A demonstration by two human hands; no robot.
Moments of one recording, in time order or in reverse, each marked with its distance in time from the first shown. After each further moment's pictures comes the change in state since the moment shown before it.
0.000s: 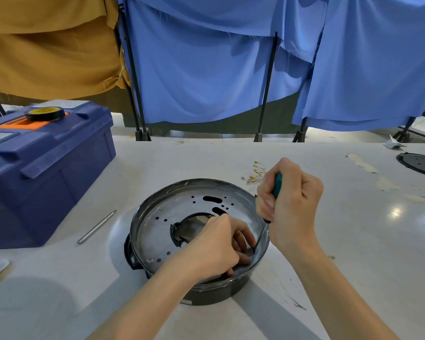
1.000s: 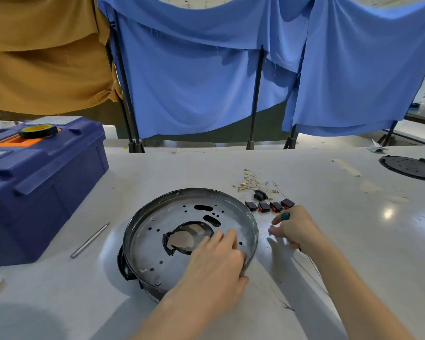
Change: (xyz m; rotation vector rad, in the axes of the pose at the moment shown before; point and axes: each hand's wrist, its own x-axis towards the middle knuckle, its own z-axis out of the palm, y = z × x) left_hand -0.033 0.017 0.021 0.931 0.162 0.251; right_hand 0.037 0.058 -0.109 -0.987 -0.033 0.770
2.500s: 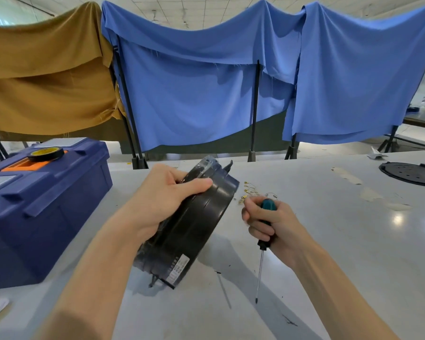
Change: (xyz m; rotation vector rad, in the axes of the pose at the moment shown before) left_hand 0.028 -0.070 -0.104 -1.145 0.262 -0.341; right_hand -0.061 -0.054 0.006 1.034 -0.525 -0.351
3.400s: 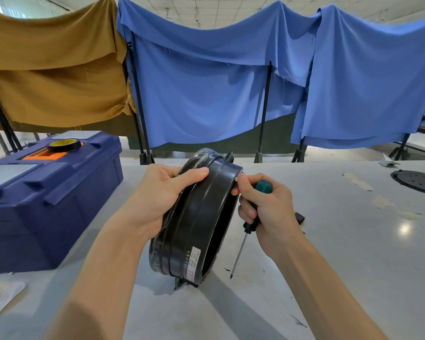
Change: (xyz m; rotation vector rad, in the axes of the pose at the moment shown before) left_hand -0.013 -0.007 -0.018 -0.315 0.055 -0.048; right_hand -0.003 -0.011 0.071 -0.046 0.148 -0.242
